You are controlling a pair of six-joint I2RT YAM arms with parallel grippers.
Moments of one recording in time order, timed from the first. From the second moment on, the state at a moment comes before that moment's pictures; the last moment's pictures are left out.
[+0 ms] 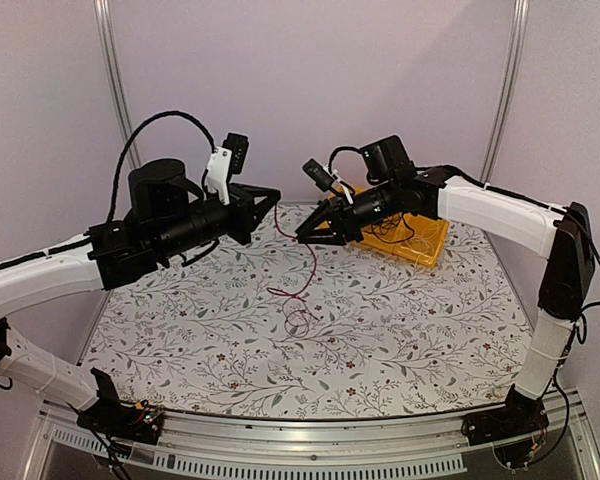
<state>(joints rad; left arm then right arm) -0.92 1.26 1.08 0.09 -0.10 -0.17 0.71 1.83 1.64 -0.41 -0.96 -0.14</state>
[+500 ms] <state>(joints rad) -0.92 1.26 1.05 0.13 -0.12 -0.17 0.71 1.88 1.65 -0.47 -0.95 -0.14</state>
